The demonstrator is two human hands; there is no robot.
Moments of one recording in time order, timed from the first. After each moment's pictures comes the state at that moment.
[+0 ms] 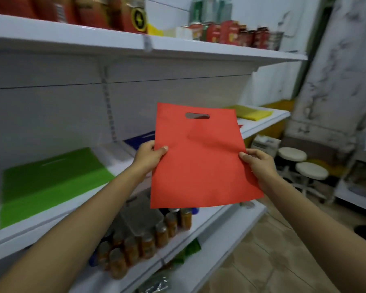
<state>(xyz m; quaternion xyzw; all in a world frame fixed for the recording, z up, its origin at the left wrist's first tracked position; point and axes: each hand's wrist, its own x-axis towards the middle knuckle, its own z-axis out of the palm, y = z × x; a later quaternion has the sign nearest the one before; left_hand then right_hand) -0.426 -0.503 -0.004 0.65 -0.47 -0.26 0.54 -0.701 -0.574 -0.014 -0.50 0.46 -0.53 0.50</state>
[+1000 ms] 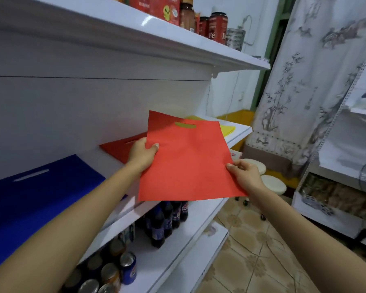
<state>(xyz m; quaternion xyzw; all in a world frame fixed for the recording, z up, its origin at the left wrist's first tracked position) -0.529 -0.885 -0.015 0.63 -0.50 -0.24 0.55 -0.805 -0.902 -0.034 -0.55 0.55 -0.48 0.39</state>
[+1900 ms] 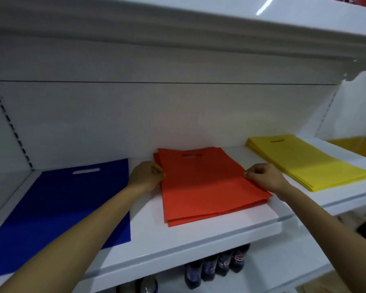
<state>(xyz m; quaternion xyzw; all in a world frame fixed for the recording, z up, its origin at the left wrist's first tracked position) -0.436 -0.947 -0.052 0.84 -0.33 -0.14 0.41 -0.682 -1.183 -0.042 -0.82 0.39 -0.22 0.37</state>
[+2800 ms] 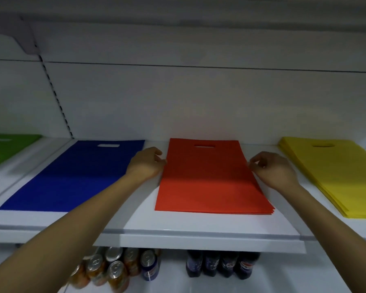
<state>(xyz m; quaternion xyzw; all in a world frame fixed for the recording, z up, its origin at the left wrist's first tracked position) -0.467 -0.953 -0.053 0.92 -0.21 -0.02 0.33 -0.649 -1.233 -0.049 -0.92 0.28 -0.21 0.20</state>
